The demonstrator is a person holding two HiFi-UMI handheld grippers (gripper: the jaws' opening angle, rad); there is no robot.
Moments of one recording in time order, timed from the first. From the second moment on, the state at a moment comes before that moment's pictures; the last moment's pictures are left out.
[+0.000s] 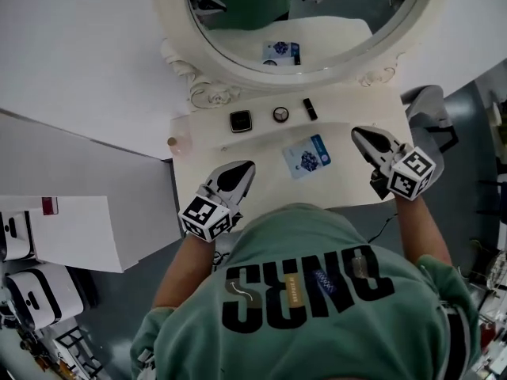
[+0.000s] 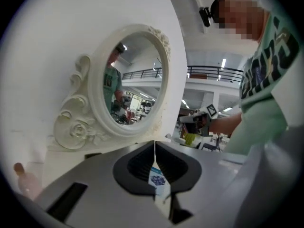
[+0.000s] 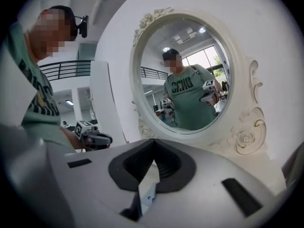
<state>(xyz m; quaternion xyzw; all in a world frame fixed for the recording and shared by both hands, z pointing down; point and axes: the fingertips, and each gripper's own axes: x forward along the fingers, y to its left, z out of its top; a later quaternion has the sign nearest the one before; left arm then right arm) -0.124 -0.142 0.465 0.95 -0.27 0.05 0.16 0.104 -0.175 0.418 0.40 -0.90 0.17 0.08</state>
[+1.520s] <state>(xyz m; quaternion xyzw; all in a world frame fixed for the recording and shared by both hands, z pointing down) 0.122 -0.155 0.674 0.86 -0.17 0.41 0.24 0.391 -0.053 0.452 0.44 -0.87 0.20 0.06</state>
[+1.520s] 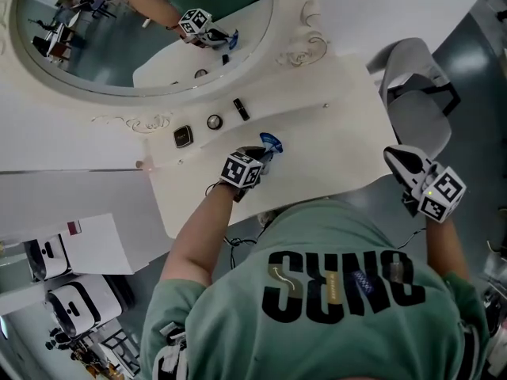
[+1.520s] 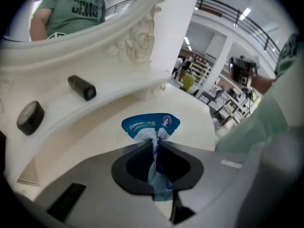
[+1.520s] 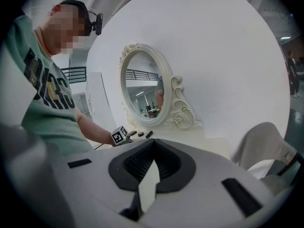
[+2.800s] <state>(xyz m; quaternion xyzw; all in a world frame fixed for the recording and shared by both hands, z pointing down) 0.189 -0.318 0.607 0.75 -0.45 0.20 0.44 0.416 -0.028 0.451 0.45 -0.87 0.21 0.06</state>
